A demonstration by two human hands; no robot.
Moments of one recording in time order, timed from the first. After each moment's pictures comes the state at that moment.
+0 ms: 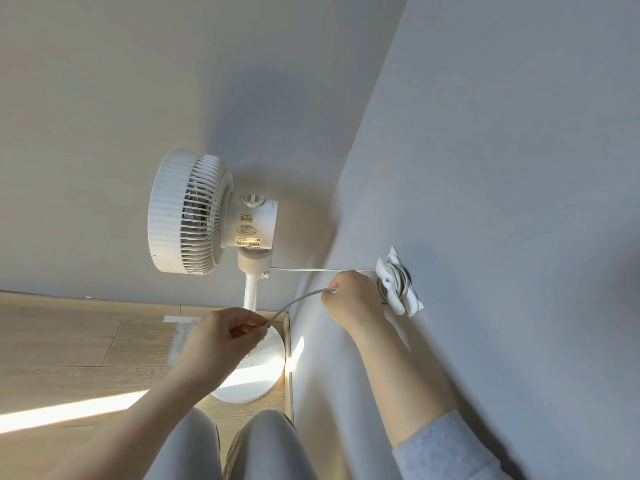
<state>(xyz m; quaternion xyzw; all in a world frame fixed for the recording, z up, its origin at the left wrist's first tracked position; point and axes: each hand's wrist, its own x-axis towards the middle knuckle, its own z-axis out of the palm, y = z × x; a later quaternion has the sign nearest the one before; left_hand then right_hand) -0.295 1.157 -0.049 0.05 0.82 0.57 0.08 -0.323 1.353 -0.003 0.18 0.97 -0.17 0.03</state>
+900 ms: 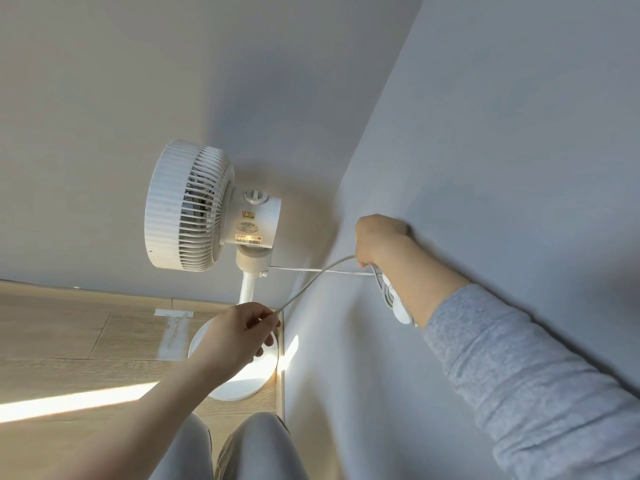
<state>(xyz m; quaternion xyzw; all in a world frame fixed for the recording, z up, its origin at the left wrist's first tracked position) -0.319 1.174 -0.060 0.06 0.82 0.56 0.14 -0.402 1.374 0.067 0.11 0.97 0.17 0.11</state>
